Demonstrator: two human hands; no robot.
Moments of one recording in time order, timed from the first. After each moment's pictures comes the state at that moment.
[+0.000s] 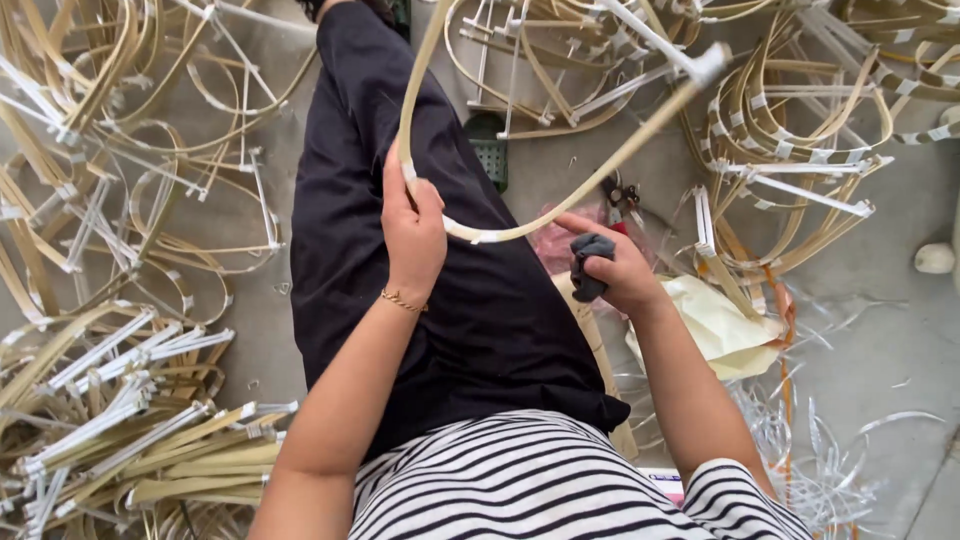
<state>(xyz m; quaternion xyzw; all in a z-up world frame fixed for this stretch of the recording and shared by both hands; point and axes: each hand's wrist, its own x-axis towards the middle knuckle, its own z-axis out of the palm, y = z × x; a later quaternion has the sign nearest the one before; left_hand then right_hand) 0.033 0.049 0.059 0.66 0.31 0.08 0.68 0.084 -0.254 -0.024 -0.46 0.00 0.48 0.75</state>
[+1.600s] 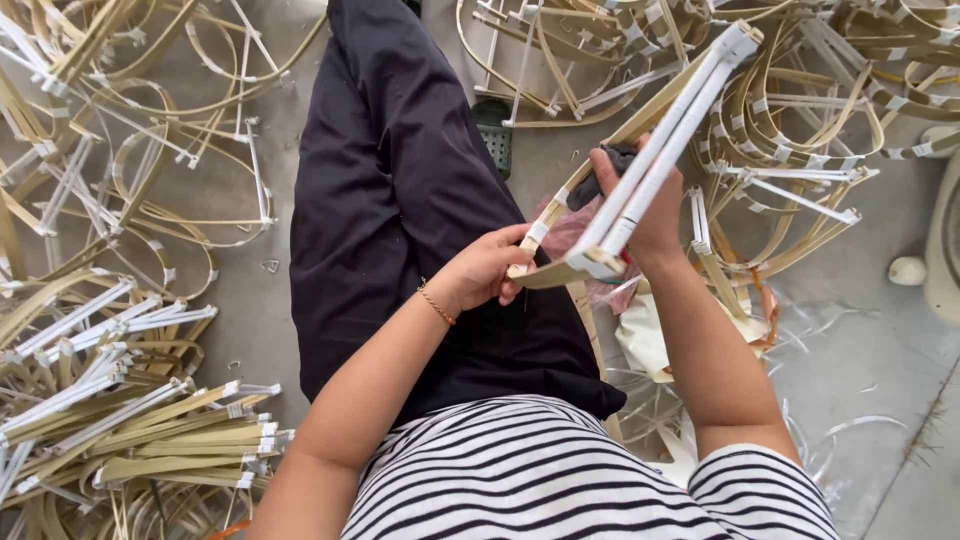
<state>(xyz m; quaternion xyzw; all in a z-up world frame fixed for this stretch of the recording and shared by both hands) 0.000 0.004 -0.001 0.29 0.24 -0.35 0.86 0.139 -0.185 0.056 -0.89 -0.13 0.07 0.43</state>
